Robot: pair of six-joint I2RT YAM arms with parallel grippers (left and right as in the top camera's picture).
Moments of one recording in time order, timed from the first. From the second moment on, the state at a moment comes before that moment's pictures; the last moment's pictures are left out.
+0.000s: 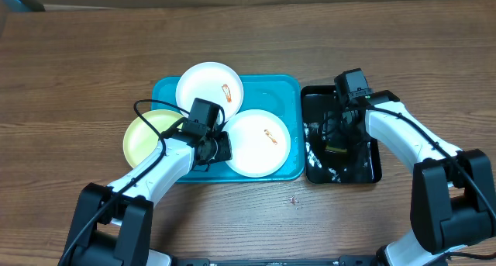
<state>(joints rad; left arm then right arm) -0.33 1.61 0.82 -0.45 0.12 -0.50 0.23 1.77 1.09 -0.71 0.02 0.31</state>
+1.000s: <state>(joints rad) -0.33 1.61 0.82 -0.45 0.12 -0.50 0.23 1.79 1.10 -0.60 0.05 0.31</state>
